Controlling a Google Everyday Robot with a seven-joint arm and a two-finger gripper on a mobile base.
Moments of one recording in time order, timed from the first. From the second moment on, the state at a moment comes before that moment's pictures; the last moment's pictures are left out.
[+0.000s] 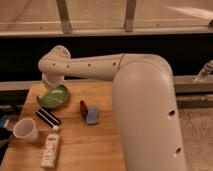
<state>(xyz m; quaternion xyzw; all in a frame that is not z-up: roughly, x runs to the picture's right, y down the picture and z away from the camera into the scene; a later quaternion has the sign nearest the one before) -0.295 0.005 0.755 -0.28 -0.08 0.38 0.88</state>
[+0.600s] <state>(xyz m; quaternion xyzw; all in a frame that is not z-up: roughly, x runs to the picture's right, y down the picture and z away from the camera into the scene) -0.347 0.065 0.723 -0.31 -0.08 0.30 0.90</state>
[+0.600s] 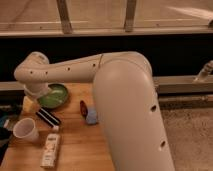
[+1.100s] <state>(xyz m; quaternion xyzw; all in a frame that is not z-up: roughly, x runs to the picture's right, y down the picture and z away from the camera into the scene) -0.374 0.116 0.745 -0.36 -0.07 0.27 0.89</state>
